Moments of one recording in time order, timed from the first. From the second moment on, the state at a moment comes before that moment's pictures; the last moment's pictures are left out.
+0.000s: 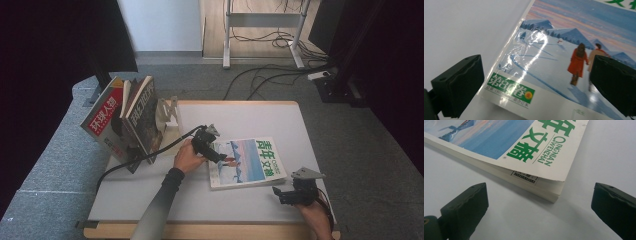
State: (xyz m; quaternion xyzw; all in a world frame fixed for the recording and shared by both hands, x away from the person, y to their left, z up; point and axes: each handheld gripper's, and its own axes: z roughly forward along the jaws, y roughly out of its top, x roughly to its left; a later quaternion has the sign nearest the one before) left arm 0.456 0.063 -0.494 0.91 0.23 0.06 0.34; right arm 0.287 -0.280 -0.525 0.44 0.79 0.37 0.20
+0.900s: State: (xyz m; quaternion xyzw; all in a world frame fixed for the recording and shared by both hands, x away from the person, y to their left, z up) left arm 0.463 0.060 -0.516 0.91 0.24 0.02 0.33; right arm 0.300 -0.266 -0.536 0.45 0.80 0.34 0.22
